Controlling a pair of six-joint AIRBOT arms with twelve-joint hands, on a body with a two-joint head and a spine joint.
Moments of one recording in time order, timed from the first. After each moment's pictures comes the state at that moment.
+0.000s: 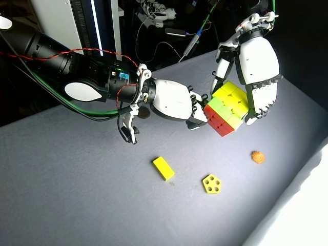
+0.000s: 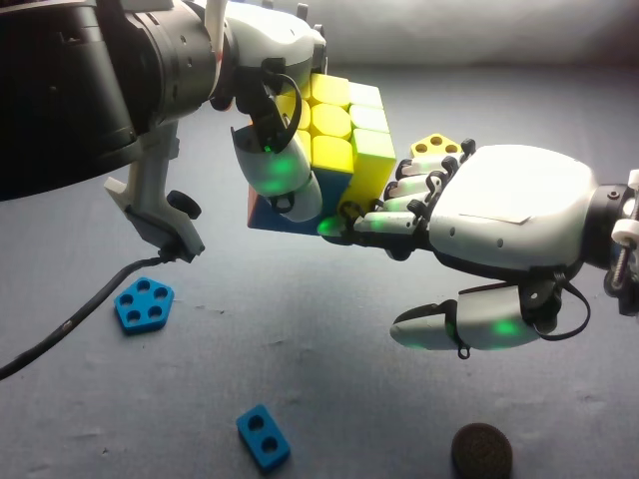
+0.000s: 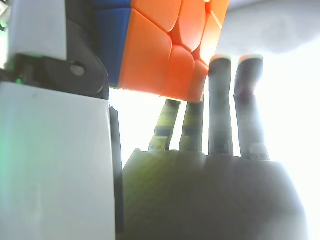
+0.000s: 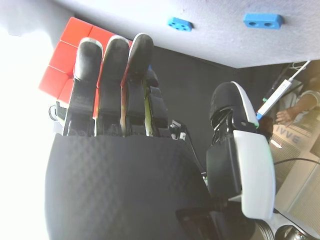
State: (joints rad) left arm -0.02 -1.13 0.90 -2.13 -0.75 2.97; right arm -0.52 -1.04 0.92 0.05 0.44 -1.17
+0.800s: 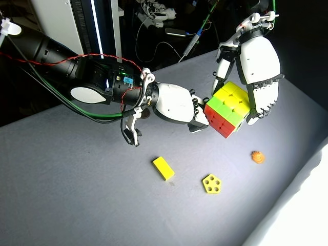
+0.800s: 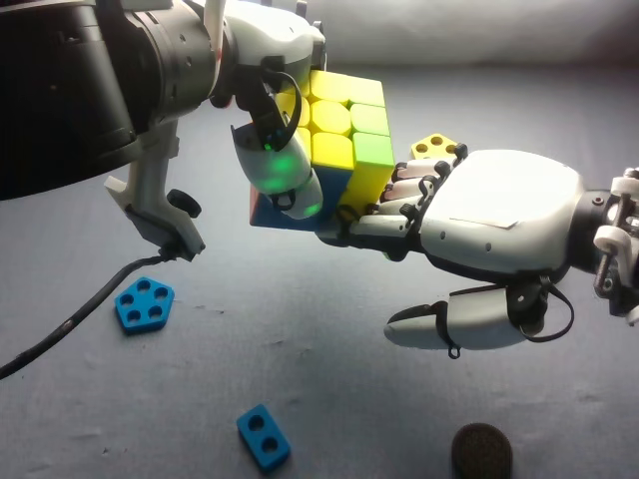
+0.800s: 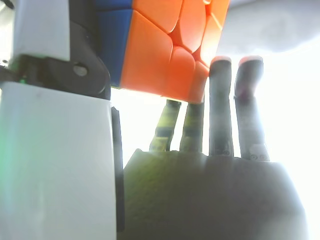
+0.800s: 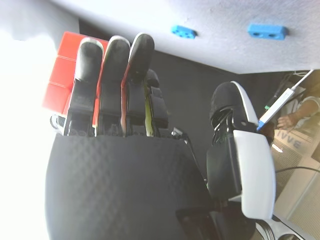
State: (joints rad) left arm -0.02 -1.13 0.90 -2.13 -0.74 2.96; right arm -0.54 -1.08 0.94 0.12 0.46 -1.25
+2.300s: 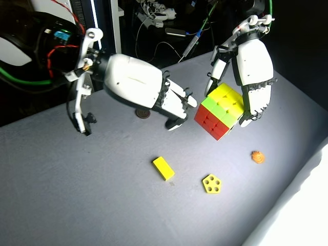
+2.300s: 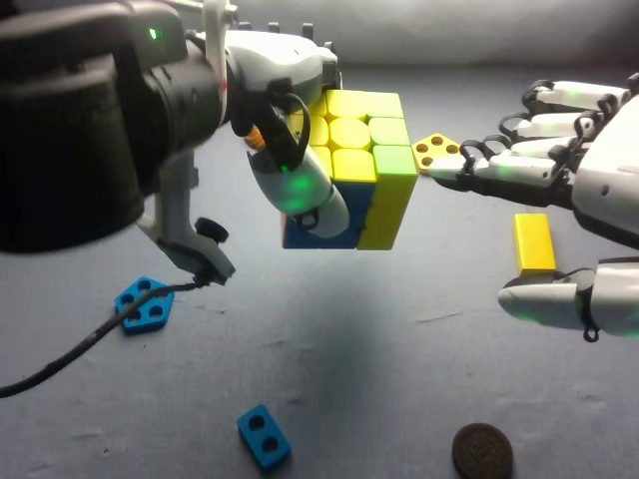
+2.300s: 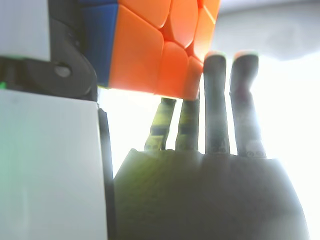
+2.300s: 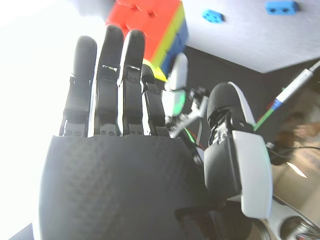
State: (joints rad) left arm 0.08 -1.13 0.89 -1.93 -0.67 2.63; right arm -0.51 -0.66 0.64 0.07 0.48 -1.23
